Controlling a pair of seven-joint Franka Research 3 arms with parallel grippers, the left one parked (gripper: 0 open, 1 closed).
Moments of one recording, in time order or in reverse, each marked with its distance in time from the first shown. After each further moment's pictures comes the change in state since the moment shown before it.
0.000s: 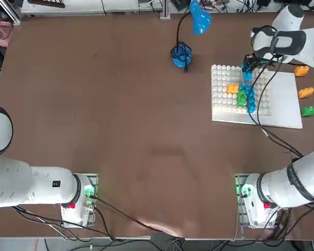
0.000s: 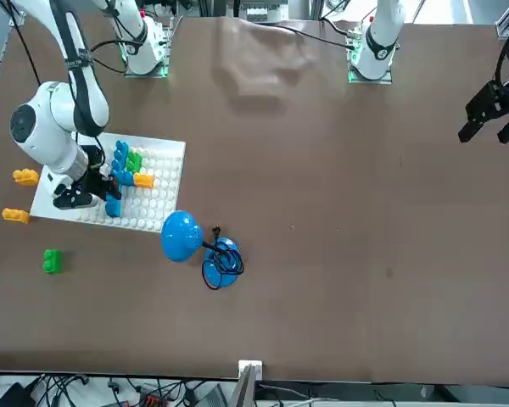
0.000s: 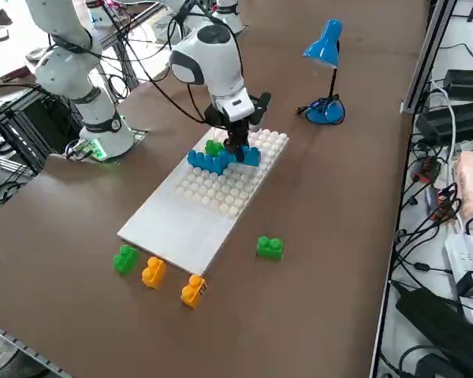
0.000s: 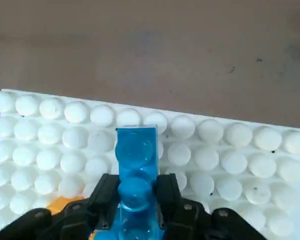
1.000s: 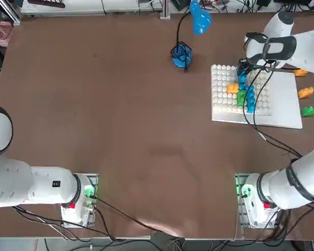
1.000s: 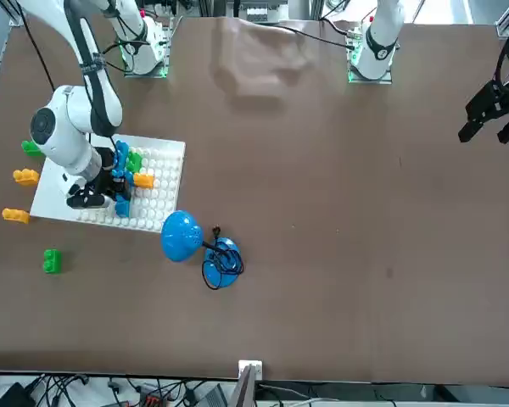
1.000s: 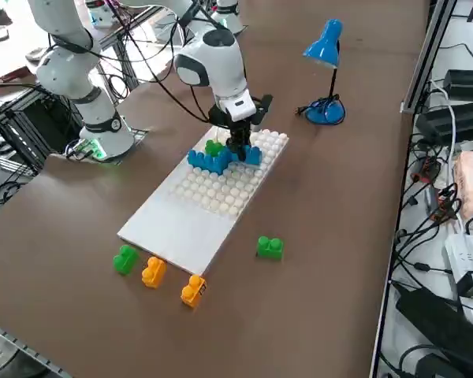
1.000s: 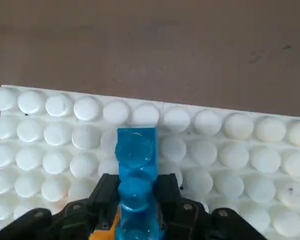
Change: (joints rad) arm 0.050 0.029 0.004 -0.034 0.000 0.065 0.057
